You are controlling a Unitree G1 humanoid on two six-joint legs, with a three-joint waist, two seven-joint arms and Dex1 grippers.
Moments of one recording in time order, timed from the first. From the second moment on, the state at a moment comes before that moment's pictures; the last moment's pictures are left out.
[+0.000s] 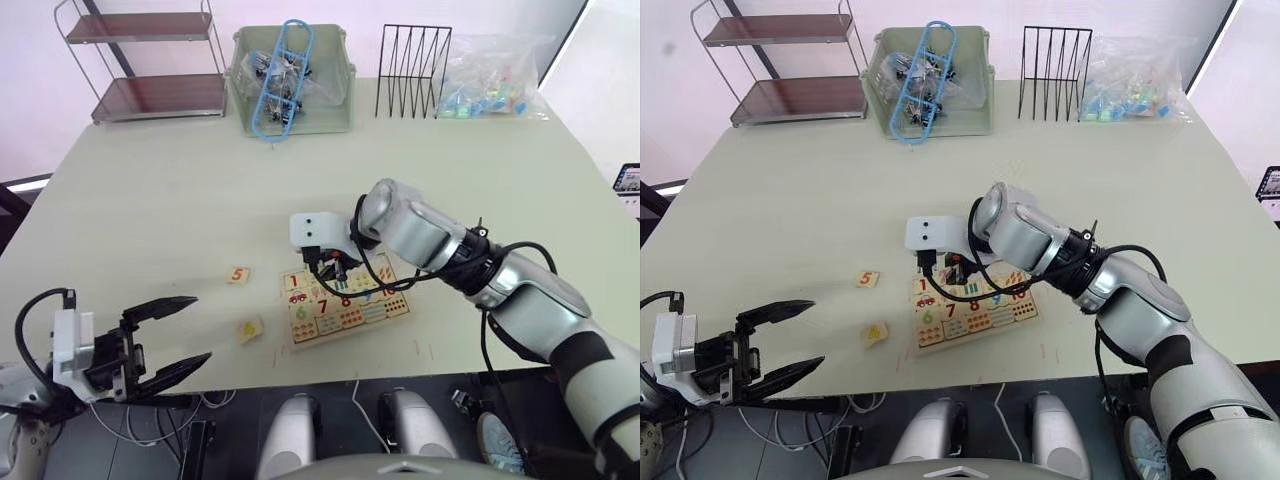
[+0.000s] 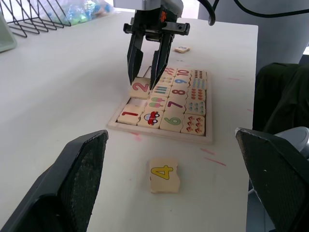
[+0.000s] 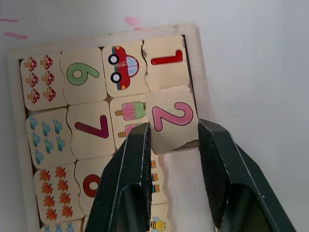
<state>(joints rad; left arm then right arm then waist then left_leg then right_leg) 0.36 0.77 0.48 -0.04 -0.73 -0.12 -1.47 -1.17 -0.26 0.85 0.19 -0.01 0.86 1.15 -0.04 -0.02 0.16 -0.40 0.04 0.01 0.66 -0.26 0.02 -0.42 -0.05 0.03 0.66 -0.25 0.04</state>
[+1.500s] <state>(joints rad) 0.40 0.77 0.51 -0.06 -0.69 -0.08 -1.44 -1.15 -0.21 0.85 0.26 -0.12 0.80 1.19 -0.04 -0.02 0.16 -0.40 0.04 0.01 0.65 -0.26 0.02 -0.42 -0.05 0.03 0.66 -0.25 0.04</state>
